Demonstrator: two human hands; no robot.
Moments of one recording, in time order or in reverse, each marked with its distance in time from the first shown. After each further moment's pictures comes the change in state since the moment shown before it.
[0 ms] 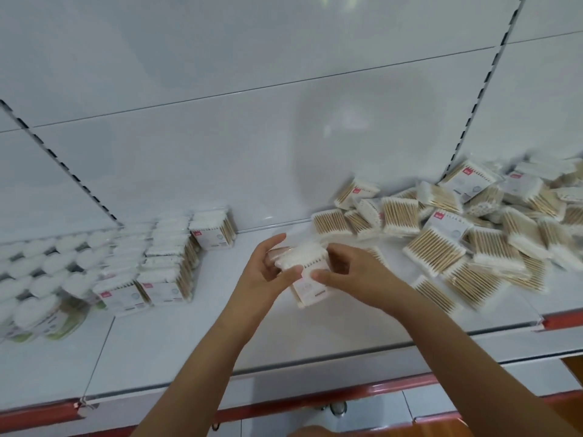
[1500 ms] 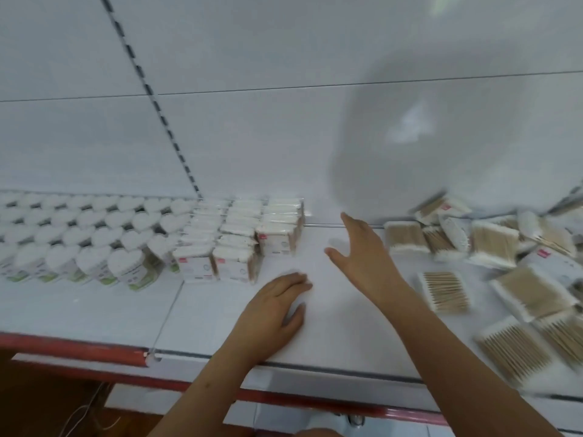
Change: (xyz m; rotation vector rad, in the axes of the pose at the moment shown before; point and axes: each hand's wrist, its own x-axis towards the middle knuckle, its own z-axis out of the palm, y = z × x) left_hand -0.032 -0.077 -0.107 1.058 0.042 0.379; right_hand 0.081 -0.057 0.082 -0.401 0.137 -0.106
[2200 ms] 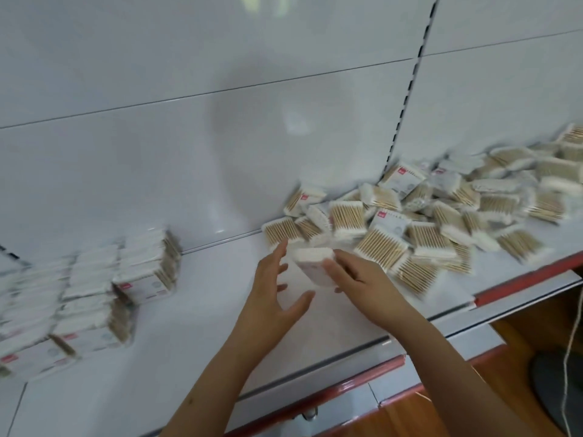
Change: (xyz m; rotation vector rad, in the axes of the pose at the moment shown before) left_hand 0.086 0.139 0.052 -0.660 -0.163 0.018; right_hand -0.119 0.103 -0.098 0.271 0.147 0.182
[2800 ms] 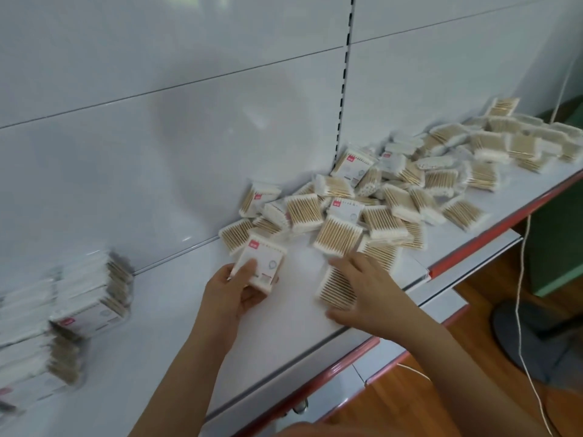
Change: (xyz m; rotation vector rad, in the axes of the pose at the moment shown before) left_hand 0.032 0.011 0.007 -0.718 0.096 -0.559; right_hand -0.047 0.045 -0.032 -0.586 -0.013 0.072
